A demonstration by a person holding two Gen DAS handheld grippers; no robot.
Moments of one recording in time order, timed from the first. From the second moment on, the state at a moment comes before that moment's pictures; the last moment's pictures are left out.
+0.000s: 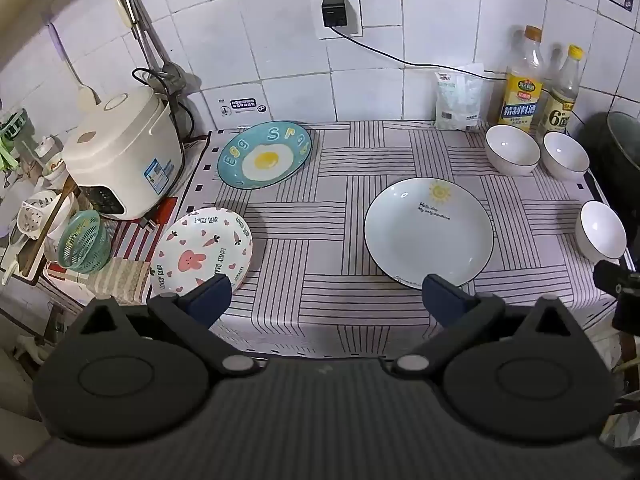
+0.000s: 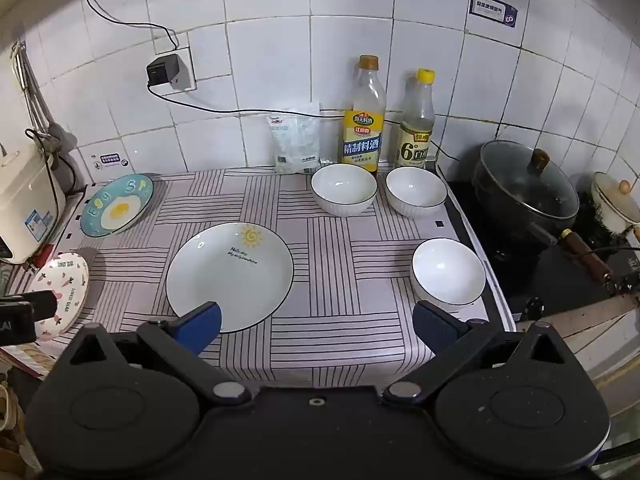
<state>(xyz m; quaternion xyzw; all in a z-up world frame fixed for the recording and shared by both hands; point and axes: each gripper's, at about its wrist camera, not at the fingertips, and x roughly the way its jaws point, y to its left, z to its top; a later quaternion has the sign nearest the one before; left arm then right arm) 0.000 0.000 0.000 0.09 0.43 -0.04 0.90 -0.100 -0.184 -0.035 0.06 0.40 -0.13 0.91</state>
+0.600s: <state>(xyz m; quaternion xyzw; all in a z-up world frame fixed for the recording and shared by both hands) 0.000 0.010 -0.019 0.07 0.46 -0.03 0.88 -0.102 -0.175 -0.036 0.03 0.39 -0.14 0.91</state>
